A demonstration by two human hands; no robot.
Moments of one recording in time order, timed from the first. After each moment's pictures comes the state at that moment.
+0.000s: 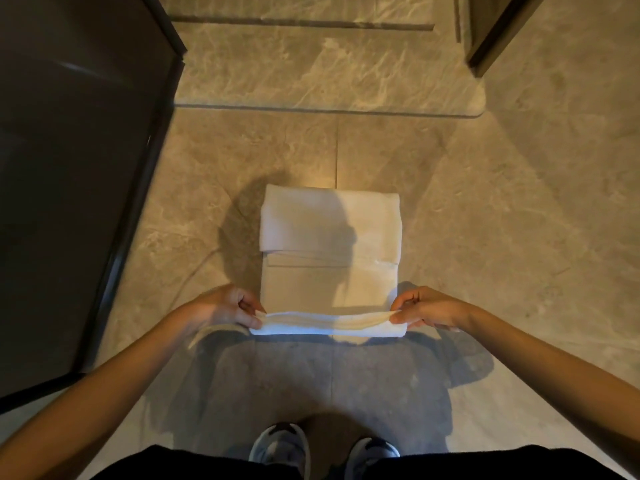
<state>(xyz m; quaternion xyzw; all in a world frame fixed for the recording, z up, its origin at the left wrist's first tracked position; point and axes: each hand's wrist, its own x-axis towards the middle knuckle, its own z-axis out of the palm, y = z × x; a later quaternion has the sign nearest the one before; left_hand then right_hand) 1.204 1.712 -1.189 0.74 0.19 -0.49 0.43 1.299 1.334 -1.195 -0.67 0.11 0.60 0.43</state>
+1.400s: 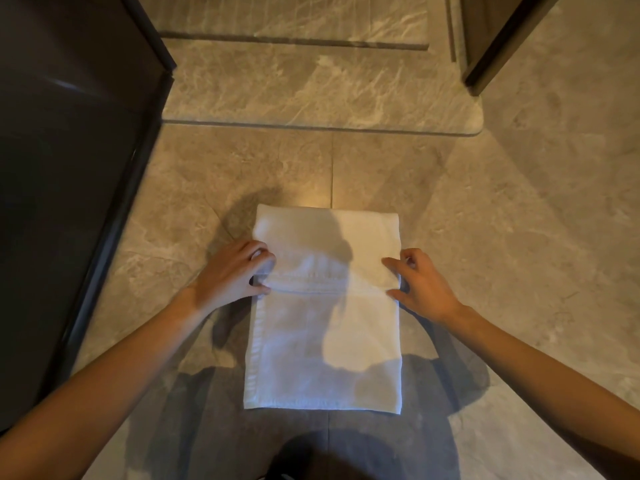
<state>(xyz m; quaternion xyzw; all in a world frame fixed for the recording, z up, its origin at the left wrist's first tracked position) 1.284 1.717 -1.224 0.97 -0.19 -0.10 0.11 1.348 1.344 -1.240 -0.94 -0.28 0.14 0.16</state>
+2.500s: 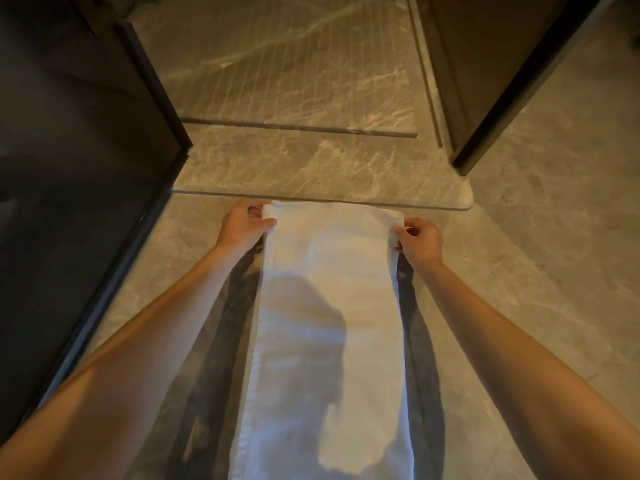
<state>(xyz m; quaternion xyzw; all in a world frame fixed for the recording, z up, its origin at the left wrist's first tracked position) 1.460 1.725 -1.202 0.83 0.25 0.02 0.50 1.518 1.422 -1.214 -0.88 0.10 0.05 0.47</state>
